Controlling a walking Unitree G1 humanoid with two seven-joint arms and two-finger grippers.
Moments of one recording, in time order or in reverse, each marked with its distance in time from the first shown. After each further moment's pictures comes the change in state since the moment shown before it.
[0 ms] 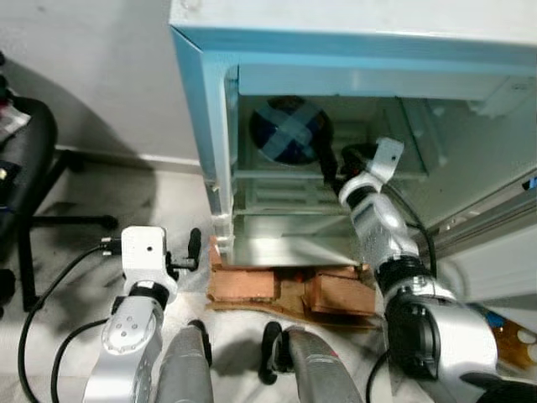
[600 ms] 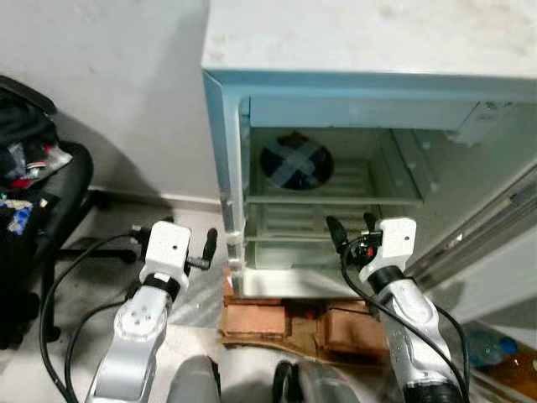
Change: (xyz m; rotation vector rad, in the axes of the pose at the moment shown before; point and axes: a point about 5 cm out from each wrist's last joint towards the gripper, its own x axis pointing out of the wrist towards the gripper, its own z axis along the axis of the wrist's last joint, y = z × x) left arm 0.019 -0.008 -0.007 0.194 -0.061 -0.122; right arm -0.106 -0.004 -0.041 -0.245 0.028 -0.085
